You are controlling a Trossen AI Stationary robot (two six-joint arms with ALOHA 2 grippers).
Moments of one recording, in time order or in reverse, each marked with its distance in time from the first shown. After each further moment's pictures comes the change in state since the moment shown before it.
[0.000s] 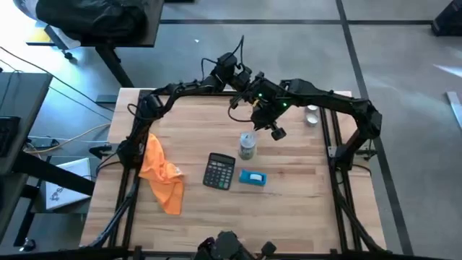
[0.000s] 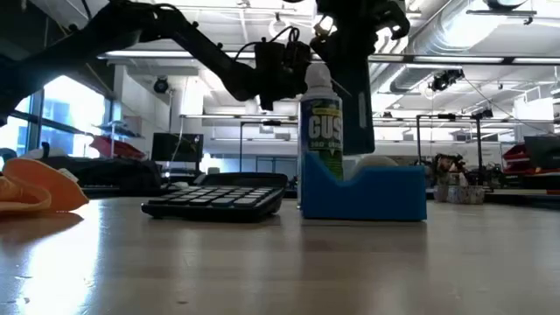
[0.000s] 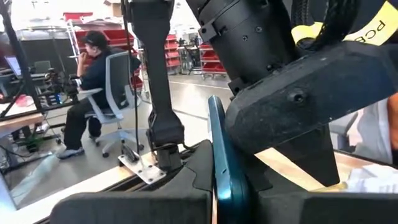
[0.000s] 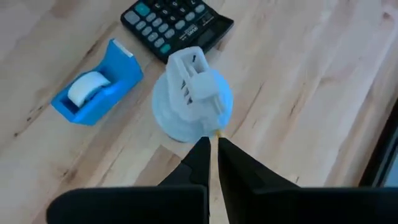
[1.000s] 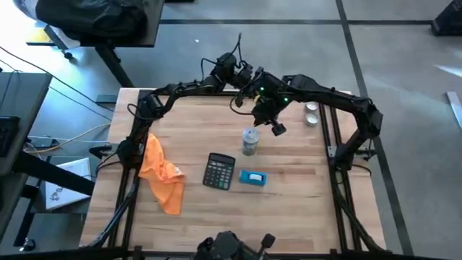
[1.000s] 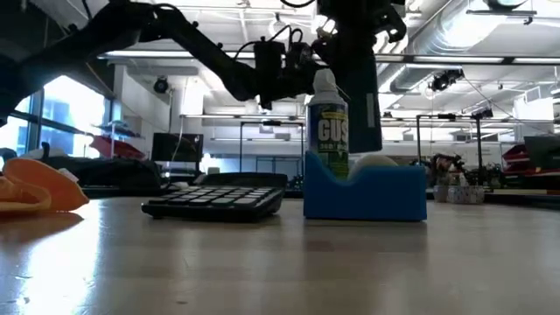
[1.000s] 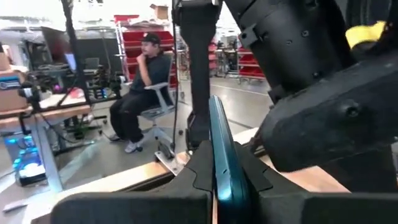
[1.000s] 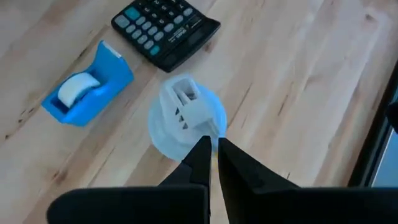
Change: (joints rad) left arm 0.000 0.001 0.001 0.027 -0.163 -0.056; right arm -0.055 -0.001 0.002 0.003 -0.045 -0.032
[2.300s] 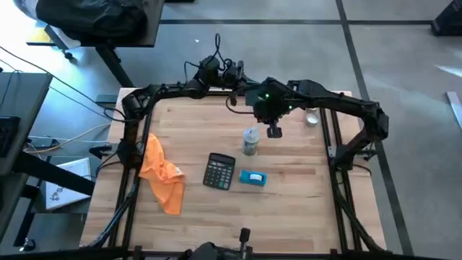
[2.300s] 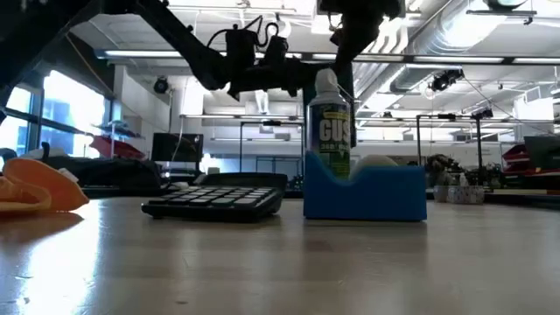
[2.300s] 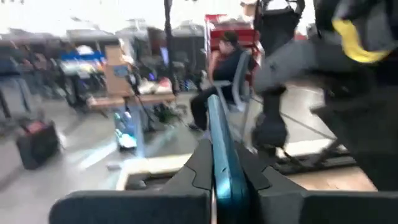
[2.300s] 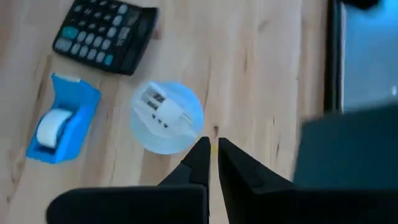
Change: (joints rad) left arm 0.005 -0.235 -0.367 0.126 -0.428 0.020; right arm 0.088 -0.072 -0.002 0.007 0.259 0.375
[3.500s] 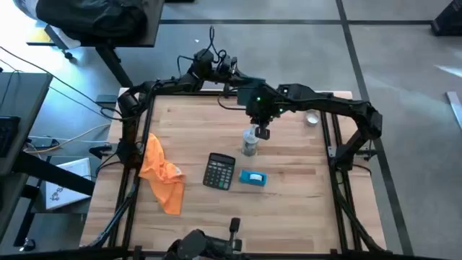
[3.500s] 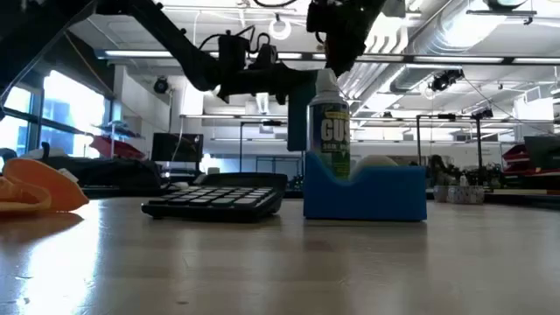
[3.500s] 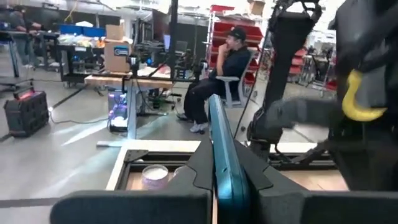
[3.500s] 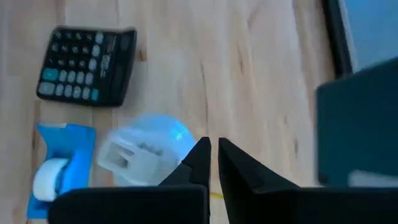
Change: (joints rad) left arm 0.098 -0.064 -0.041 -0.106 0.135 -0.086; right arm 0.022 0.061 -0.009 0.108 0.045 0.316
